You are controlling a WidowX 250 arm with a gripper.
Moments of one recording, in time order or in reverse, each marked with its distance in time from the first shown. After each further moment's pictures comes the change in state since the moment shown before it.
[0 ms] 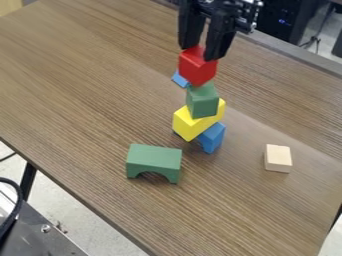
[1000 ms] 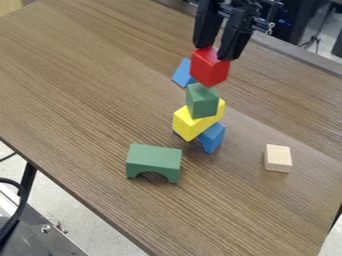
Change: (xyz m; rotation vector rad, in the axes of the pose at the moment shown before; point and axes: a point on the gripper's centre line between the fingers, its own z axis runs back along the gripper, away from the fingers) arm 0.001 -0.008 0.008 -0.022 0.120 -0.048
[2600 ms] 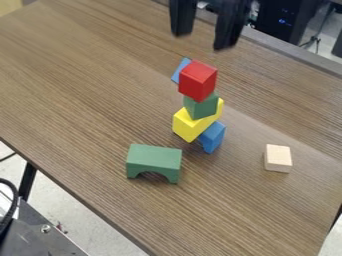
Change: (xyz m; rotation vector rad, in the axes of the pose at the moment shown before) arm -0.020 0.013 0.021 -0.088 -0.197 0.078
